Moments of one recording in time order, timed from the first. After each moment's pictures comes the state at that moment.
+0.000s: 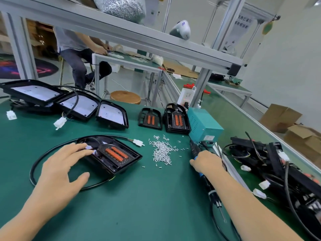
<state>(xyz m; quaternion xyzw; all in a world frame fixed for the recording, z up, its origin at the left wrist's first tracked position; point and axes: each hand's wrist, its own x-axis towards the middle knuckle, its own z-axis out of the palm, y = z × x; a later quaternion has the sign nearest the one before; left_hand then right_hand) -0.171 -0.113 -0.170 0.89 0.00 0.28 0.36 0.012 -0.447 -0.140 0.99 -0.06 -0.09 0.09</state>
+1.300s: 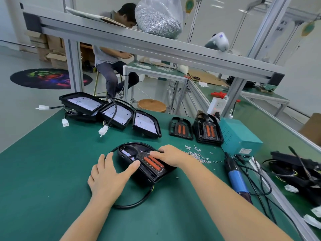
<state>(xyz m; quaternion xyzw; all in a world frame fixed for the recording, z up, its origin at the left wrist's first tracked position) -0.147 -0.125 -0.174 0.83 0.34 0.12 0.42 0.004 -0.260 -0.136 0.92 0.25 -0.21 -0.19</state>
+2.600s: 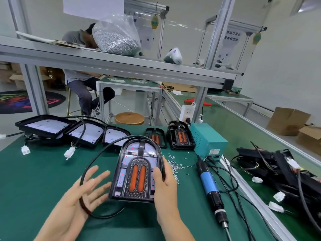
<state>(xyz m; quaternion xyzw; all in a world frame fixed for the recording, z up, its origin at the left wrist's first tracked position) -0.157 -0.122 -0.162 0.46 0.09 0.08 0.88 -0.090 -0.310 -0.157 0.67 0.07 0.03 -0.74</state>
